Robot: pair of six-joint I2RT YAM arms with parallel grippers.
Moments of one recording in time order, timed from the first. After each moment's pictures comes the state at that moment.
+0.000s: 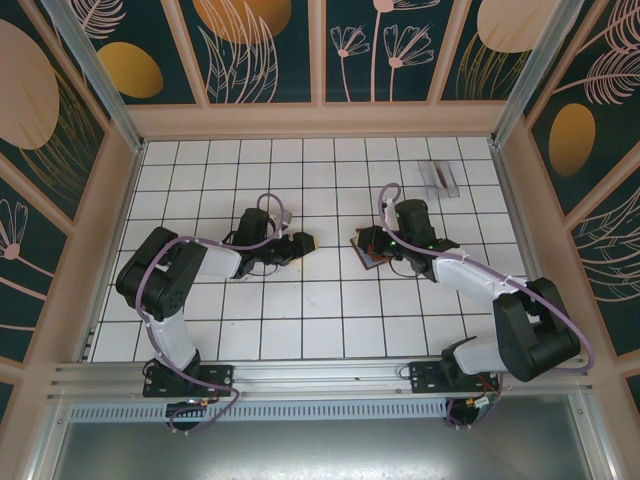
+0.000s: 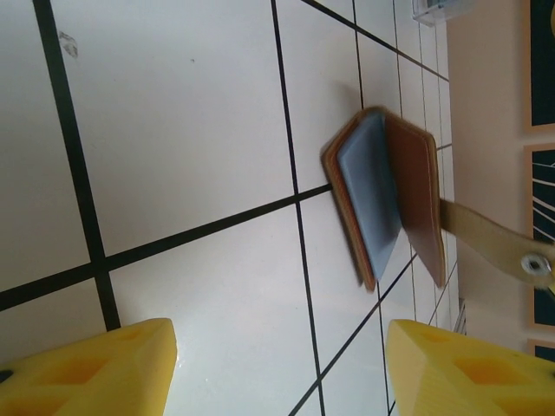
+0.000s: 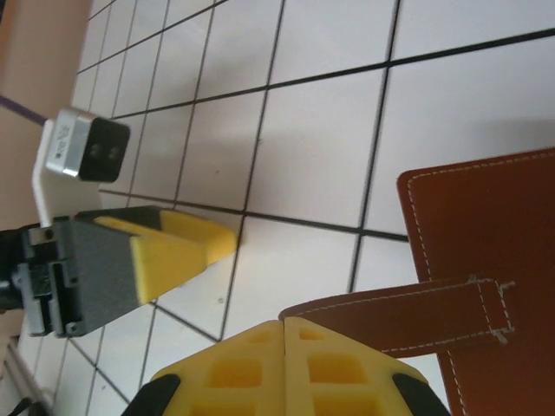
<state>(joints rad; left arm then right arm) -0.47 1.82 0.71 0.45 0.64 -0.84 0.47 1.36 0.68 0.00 -0.42 0.61</state>
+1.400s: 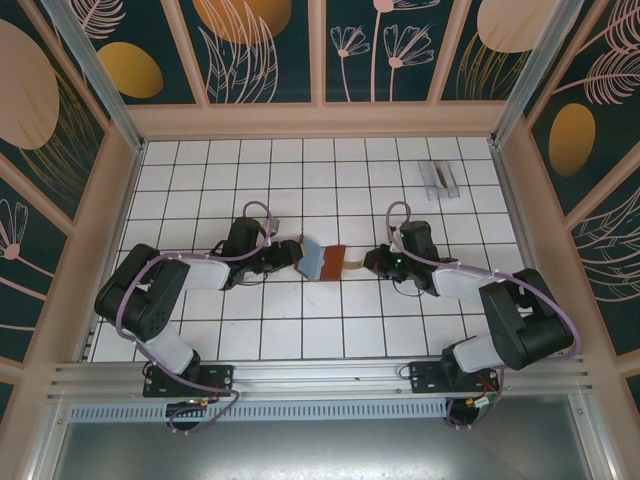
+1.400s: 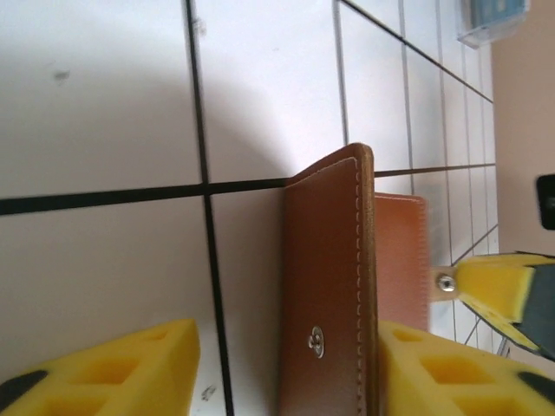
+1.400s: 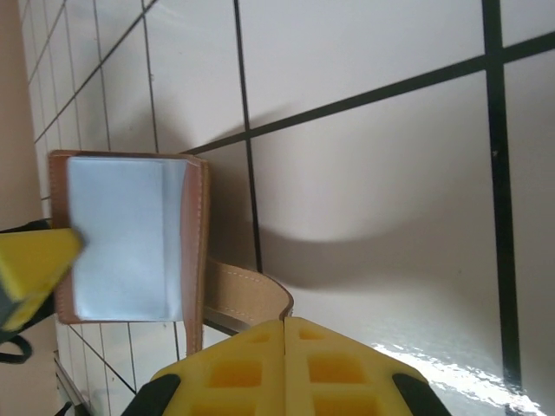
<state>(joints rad) -0.46 1.66 0.59 0.40 0.52 -0.82 0.40 1.43 0.49 0.15 -0.49 0.80</state>
